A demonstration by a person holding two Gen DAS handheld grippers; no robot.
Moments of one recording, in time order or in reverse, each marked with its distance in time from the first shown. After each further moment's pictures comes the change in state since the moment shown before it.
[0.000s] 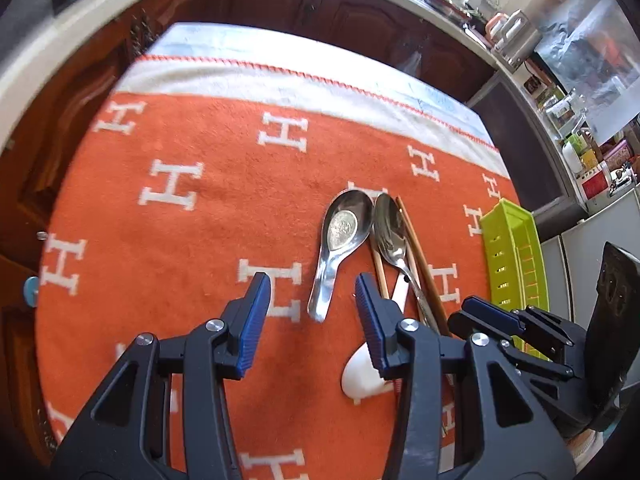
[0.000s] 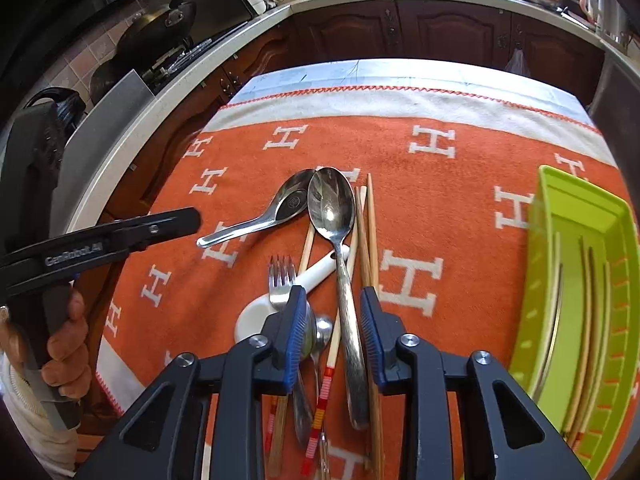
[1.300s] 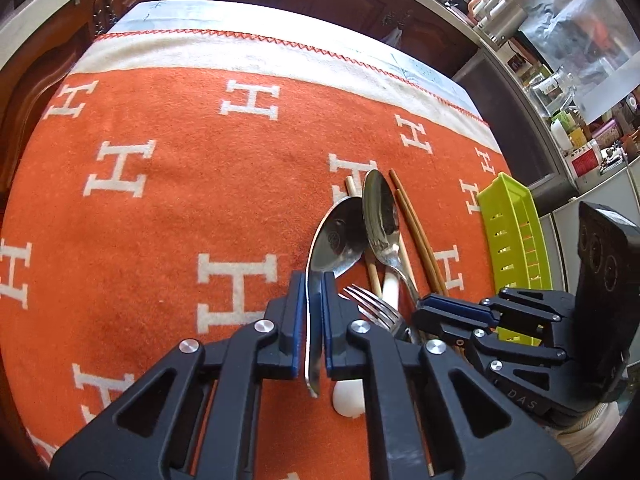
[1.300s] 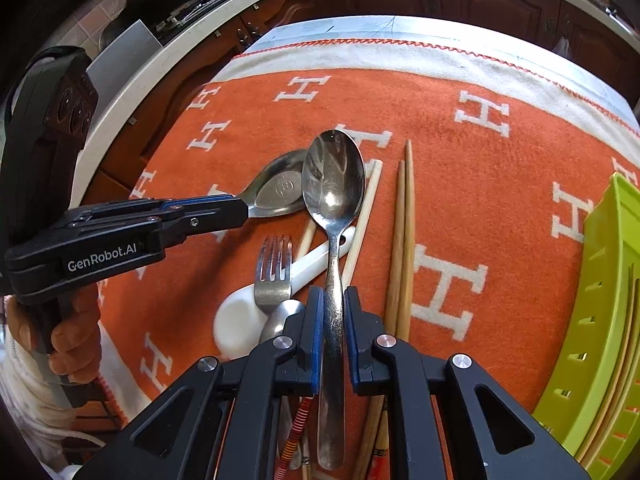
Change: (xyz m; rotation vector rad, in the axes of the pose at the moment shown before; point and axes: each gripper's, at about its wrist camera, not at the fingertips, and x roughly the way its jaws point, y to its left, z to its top) left arm 0.045 -0.006 -0.007 0.050 0.034 -0.067; right arm 0.051 -0.002 0.007 -0.077 0.134 0.089
